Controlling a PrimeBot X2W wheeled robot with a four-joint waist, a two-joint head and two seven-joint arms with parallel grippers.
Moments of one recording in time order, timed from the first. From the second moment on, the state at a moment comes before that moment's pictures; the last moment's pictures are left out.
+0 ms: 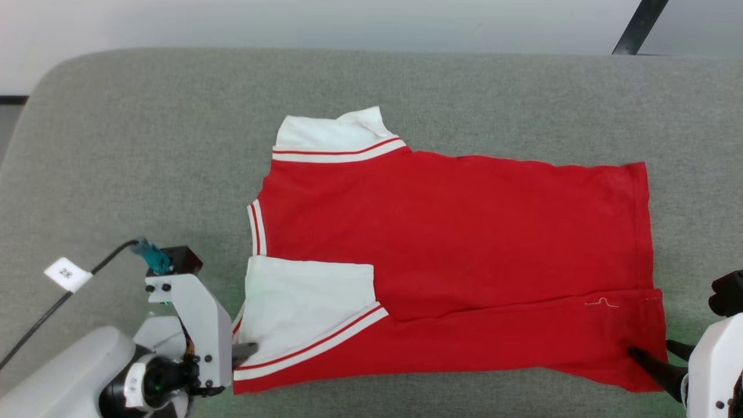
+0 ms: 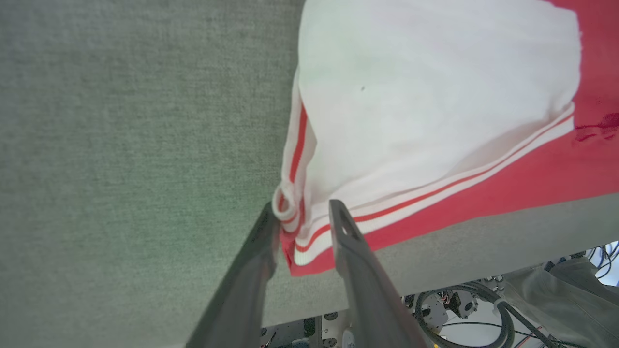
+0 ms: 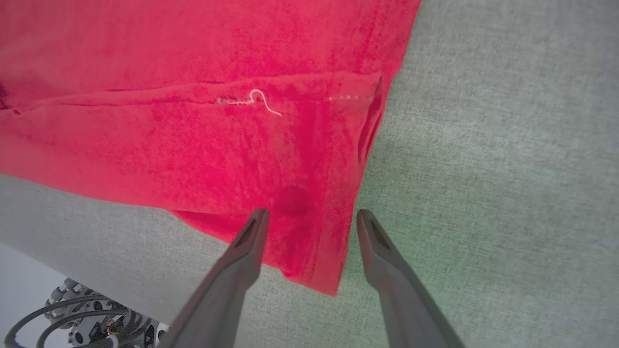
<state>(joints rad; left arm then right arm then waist) -0.53 0.82 -0.83 -0.01 -1.30 0.42 0.70 -0.04 -0.41 -0.03 -0.15 0.63 0.13 0.96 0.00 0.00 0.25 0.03</state>
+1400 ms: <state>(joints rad) -1.09 0.77 -0.72 0.41 -1.06 0.10 0.54 -0.19 -0.36 0.14 -0.20 0.37 0.13 -0.04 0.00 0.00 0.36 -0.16</state>
